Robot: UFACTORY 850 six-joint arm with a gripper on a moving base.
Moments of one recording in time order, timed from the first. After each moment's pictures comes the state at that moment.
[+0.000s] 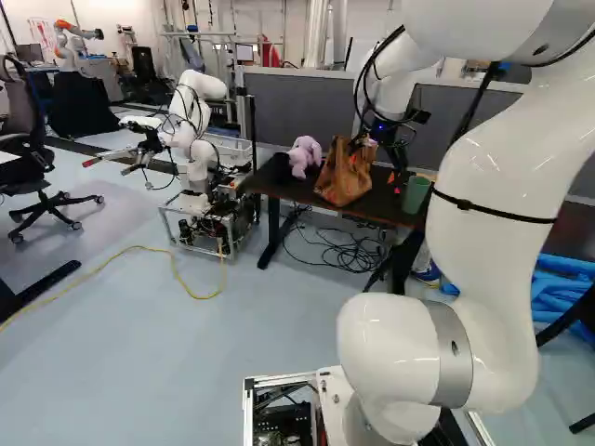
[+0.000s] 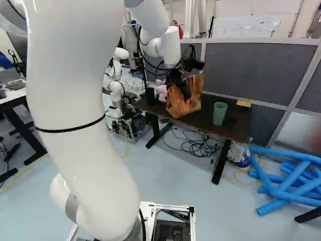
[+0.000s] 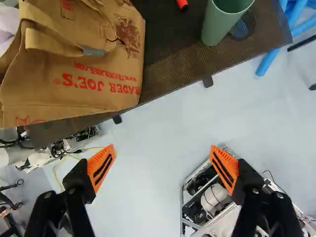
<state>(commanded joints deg) -16.3 -10.8 -66.8 -1.8 -37.1 33.2</state>
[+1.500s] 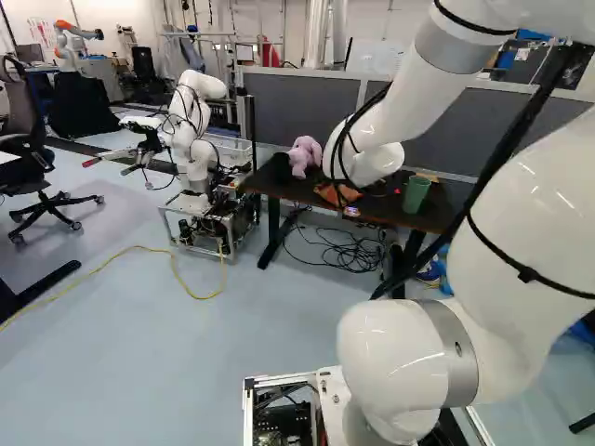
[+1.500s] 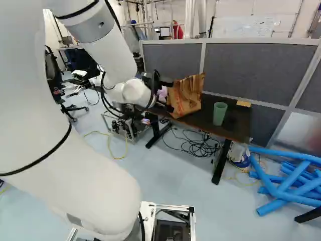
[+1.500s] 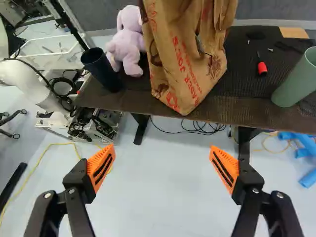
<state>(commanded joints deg) -5.7 6.6 -26.7 -0.6 19.4 11.7</state>
